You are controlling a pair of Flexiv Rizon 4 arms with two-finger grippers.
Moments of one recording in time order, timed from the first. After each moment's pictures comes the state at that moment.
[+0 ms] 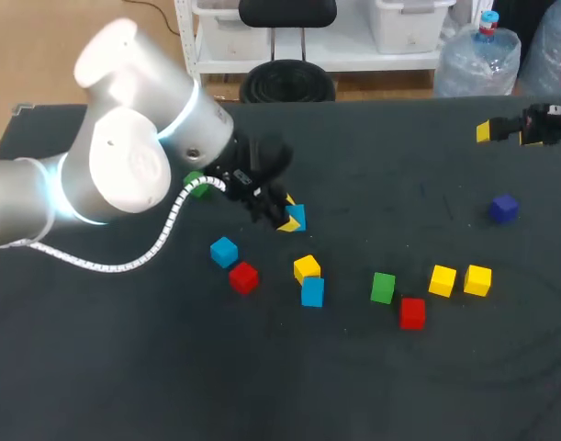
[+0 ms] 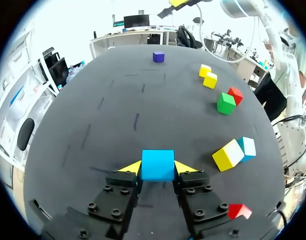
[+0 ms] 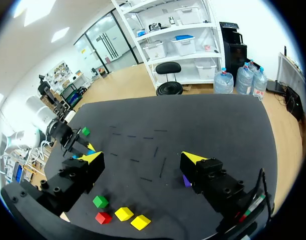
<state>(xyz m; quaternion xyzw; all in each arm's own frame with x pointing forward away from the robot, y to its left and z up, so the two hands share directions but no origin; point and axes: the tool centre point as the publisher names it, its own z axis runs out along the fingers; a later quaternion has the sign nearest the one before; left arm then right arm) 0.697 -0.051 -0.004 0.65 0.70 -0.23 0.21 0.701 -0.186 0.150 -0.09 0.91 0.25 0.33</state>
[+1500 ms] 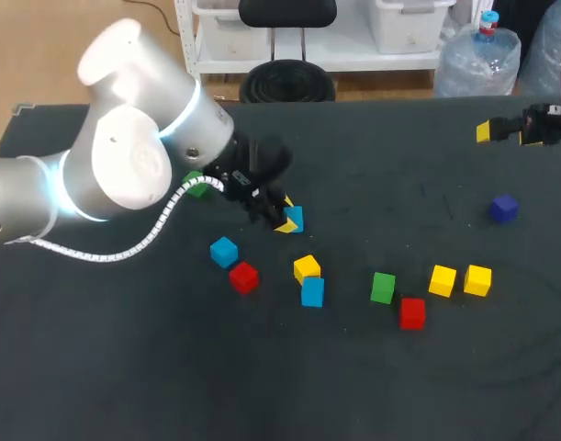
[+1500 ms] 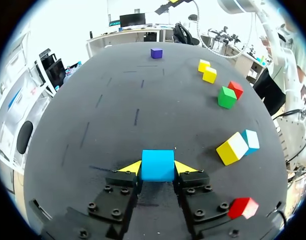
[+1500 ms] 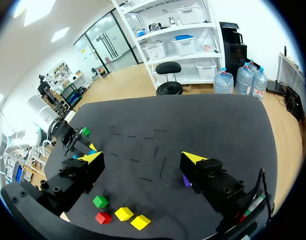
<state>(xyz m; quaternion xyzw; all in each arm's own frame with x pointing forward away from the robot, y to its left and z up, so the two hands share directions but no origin) 0.701 -0.047 -0.011 0.66 0.69 -0.22 0.20 0.701 -0.186 0.150 -0.09 0.91 0.25 0.33</state>
